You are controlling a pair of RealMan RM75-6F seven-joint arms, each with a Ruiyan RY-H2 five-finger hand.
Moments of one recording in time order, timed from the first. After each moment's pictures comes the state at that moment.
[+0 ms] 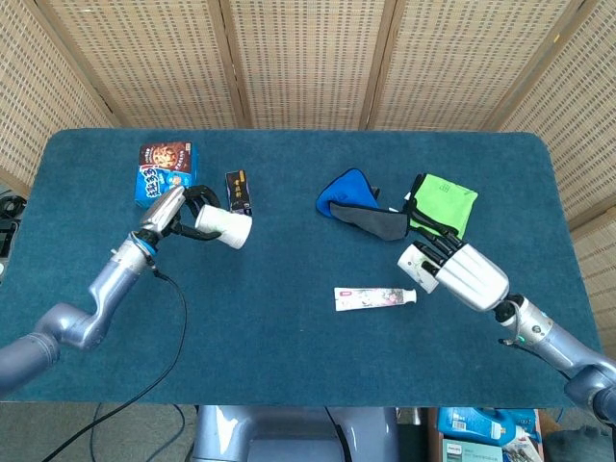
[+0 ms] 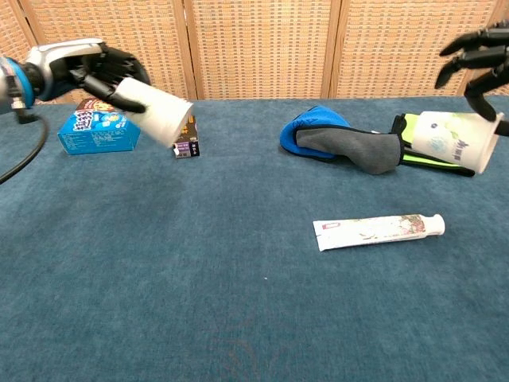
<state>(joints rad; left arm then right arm) -0.81 -1.48 -0.25 -1.03 1.43 0.78 -0.77 0.61 -1.42 -0.06 -0.77 -1.87 1.56 0.10</state>
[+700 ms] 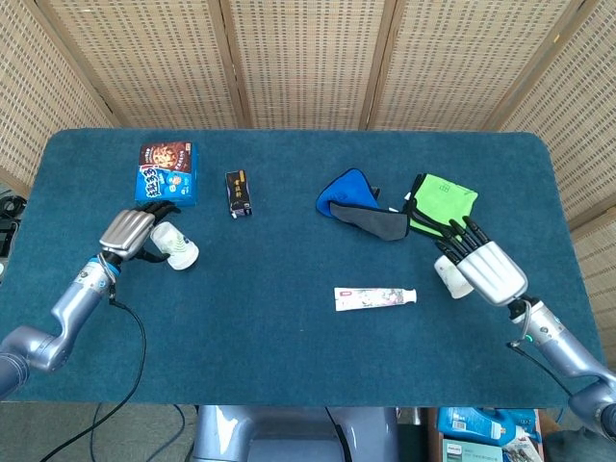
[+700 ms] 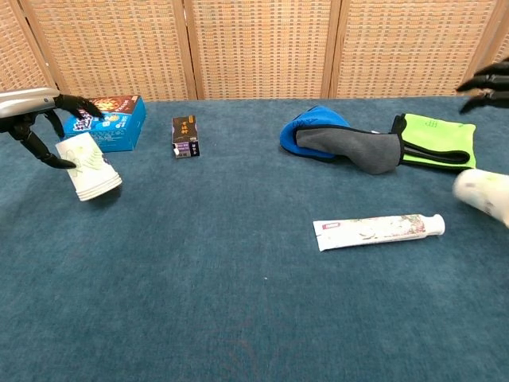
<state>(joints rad) -0.73 -1.46 -0.09 -0.96 1.45 0.84 -0.39 0.56 -1.38 -0.05 -0.87 -1.74 1.38 -0.04</state>
